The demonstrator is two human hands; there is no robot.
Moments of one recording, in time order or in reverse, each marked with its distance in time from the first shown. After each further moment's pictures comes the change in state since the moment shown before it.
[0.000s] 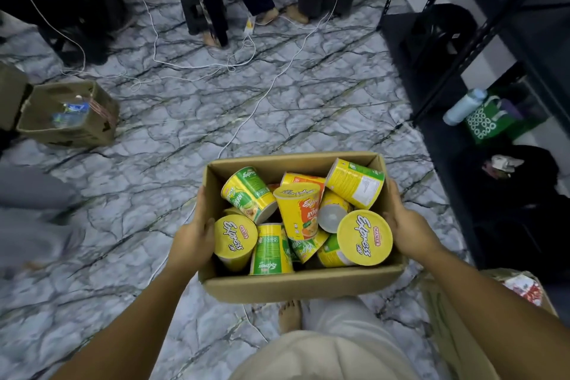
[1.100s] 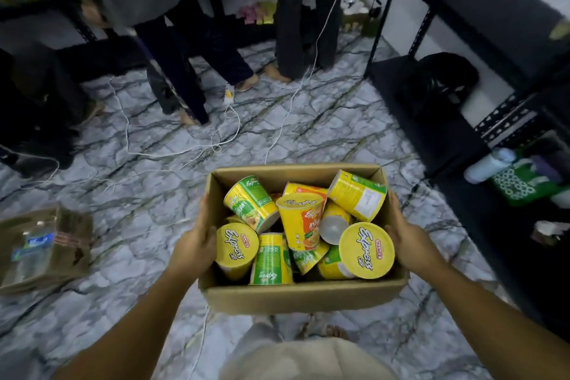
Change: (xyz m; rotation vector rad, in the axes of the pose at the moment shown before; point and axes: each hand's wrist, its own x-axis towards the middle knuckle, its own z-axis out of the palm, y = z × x) left_hand 0.485 0.127 -0.115 0.054 -0.027 0.186; right_hand 0.404 -0.108 -0.084 0.098 0.095 0.100
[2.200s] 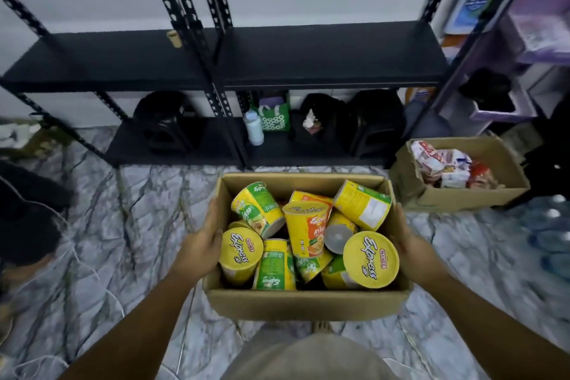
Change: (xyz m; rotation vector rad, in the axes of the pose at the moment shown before) left_hand 0.144 0.346 0.172 0.341 -0.705 1.145; right_hand -0.230 0.059 0.052 0.489 0.718 1.013
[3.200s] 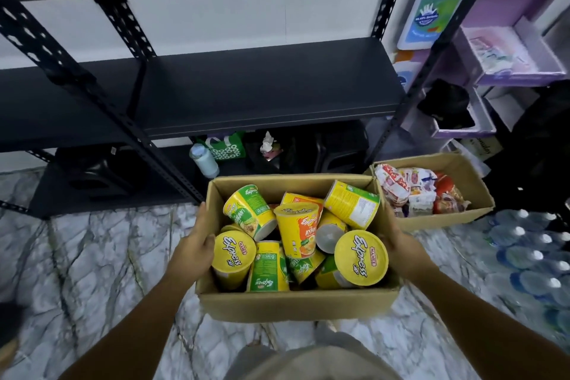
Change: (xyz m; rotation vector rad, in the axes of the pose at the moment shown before) left_hand 0.231 0.140 0.047 -0.098 -0.118 -0.044; right_hand 0.188 0.059 -0.103 -0.030 0.021 0.207
